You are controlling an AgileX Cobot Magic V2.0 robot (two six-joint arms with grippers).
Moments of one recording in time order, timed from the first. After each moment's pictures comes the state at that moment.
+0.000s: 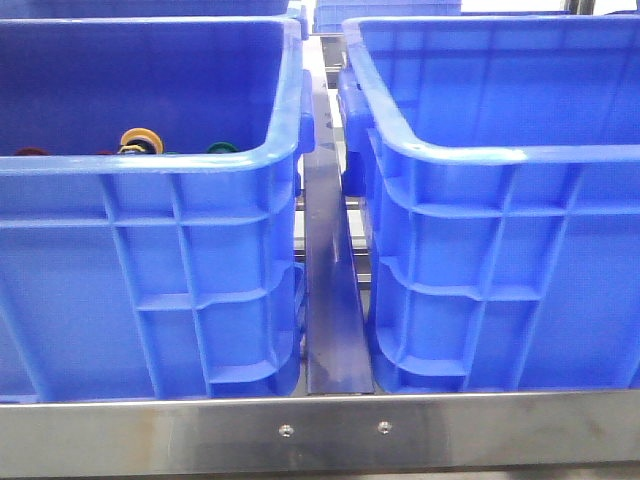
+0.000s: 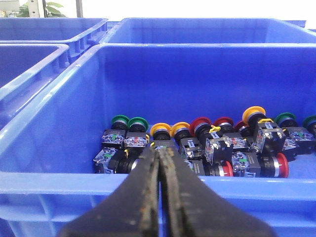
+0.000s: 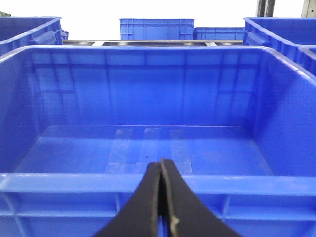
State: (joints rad) left arm 0.05 -0.01 0.00 0.00 0.04 -0.02; right arm -0.01 -0.01 0.03 -0.08 -0.02 0.10
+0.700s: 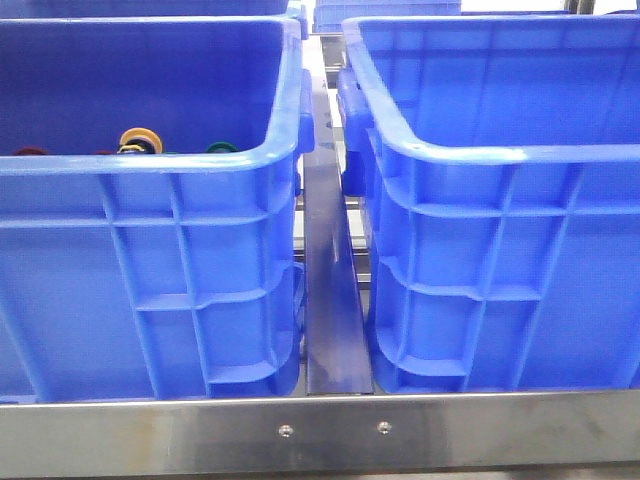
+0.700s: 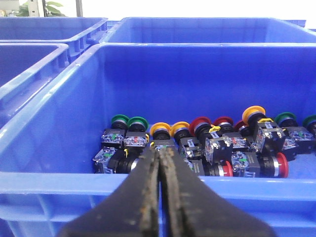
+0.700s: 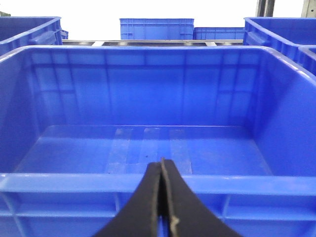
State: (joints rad) left arm 0.05 -0.01 -0.01 0.00 0.07 -0.02; right arm -0.01 -0.01 0.03 -0.08 -0.02 0.10
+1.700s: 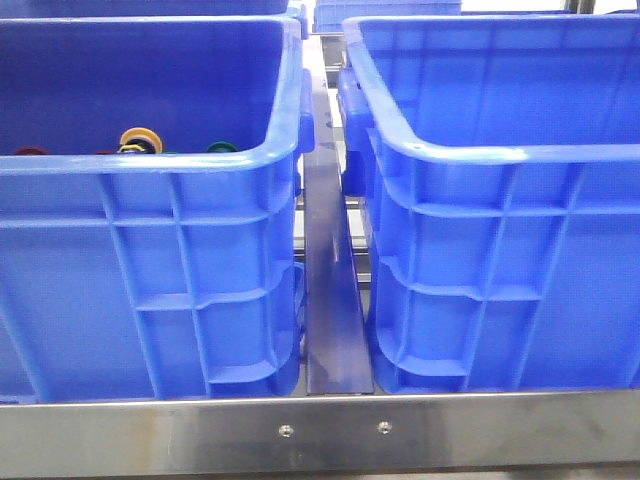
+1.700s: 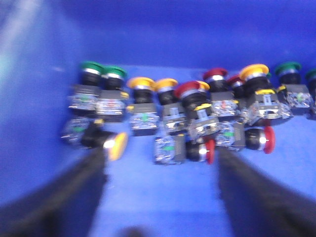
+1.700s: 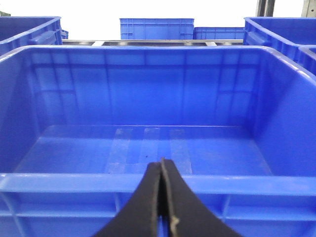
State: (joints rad) left arm 0.02 0.91 -0.76 -0.09 0.50 0.01; right arm -0.01 -0.01 0.03 -0.08 -0.02 0.10
